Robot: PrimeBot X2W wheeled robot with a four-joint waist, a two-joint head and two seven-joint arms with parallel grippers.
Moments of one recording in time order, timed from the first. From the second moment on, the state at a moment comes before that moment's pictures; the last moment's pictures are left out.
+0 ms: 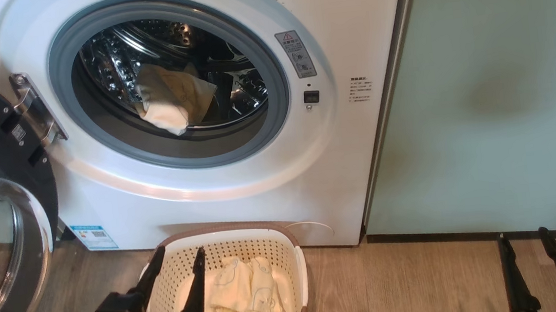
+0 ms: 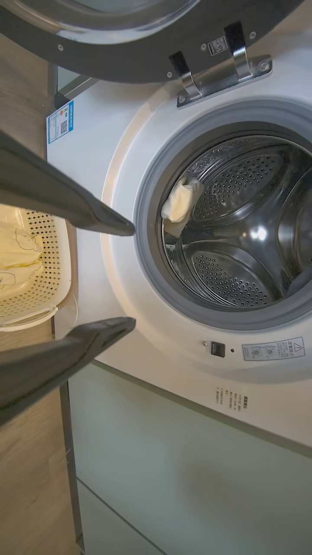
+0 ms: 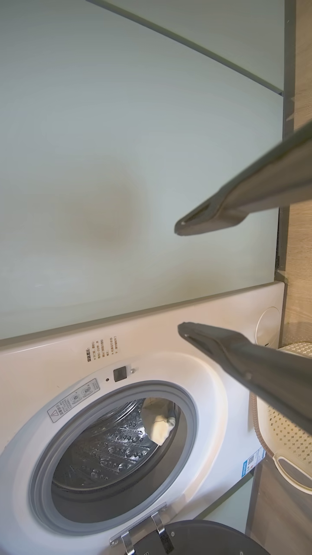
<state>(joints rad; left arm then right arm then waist) 0.16 0.09 -0.05 -0.05 -0.16 -0.07 -0.15 0.20 -0.04 0.01 0.01 0.17 0.13 -0.26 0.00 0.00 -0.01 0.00</state>
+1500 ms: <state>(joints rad) -0.90 0.22 -0.04 0.66 -0.32 -0.12 -0.03 -0.11 -0.04 0.00 -0.07 0.24 0.13 -0.26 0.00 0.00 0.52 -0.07</state>
